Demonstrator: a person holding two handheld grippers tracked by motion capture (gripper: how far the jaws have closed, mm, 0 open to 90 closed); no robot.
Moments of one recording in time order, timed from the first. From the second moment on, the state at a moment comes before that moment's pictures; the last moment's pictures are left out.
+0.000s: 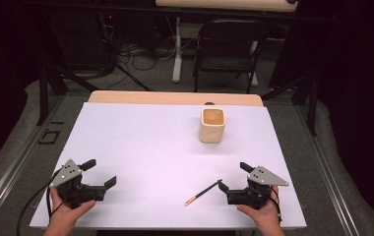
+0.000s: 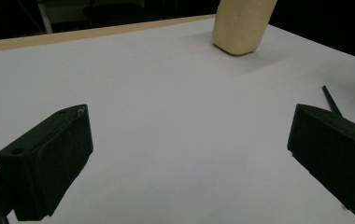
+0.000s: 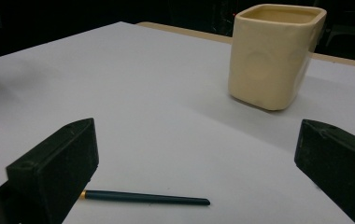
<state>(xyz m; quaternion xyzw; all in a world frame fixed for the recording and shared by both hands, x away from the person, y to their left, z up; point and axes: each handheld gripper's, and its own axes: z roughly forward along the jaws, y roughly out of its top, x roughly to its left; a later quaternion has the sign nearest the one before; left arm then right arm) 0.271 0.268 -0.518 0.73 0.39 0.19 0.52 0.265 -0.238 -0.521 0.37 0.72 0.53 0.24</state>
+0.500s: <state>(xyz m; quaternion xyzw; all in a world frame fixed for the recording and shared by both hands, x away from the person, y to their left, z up) 0.275 0.266 -0.515 0.73 0.40 0.19 0.52 0.266 -0.238 -0.523 0.37 0.73 0.52 0.24</state>
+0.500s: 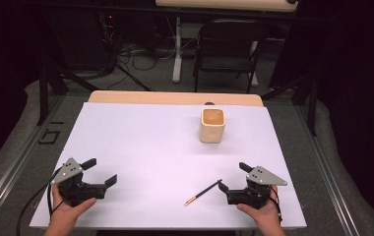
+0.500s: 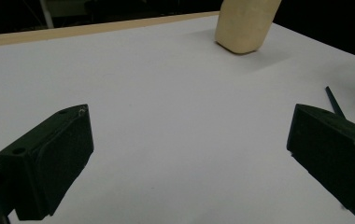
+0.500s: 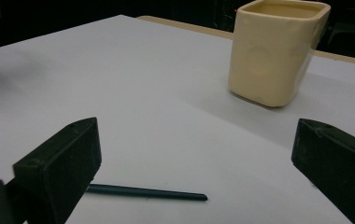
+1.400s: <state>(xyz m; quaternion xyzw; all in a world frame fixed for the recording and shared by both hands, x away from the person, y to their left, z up) 0.300 0.258 -0.502 0.74 0.42 0.21 0.48 0.281 -0.234 -0.509 0.38 0.73 0.51 0.25</state>
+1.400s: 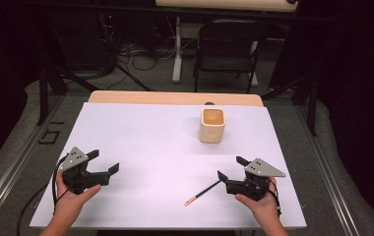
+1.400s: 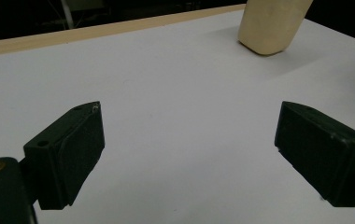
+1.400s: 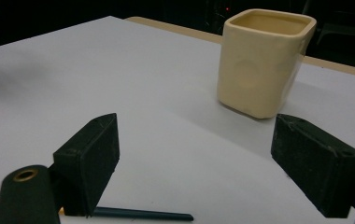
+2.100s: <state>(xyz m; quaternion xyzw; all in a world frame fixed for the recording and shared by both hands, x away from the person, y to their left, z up) 0.332 0.250 -0.486 0.75 0.43 0.21 0.45 0.309 -0.219 -0.490 0.37 0.76 0.49 0.24</state>
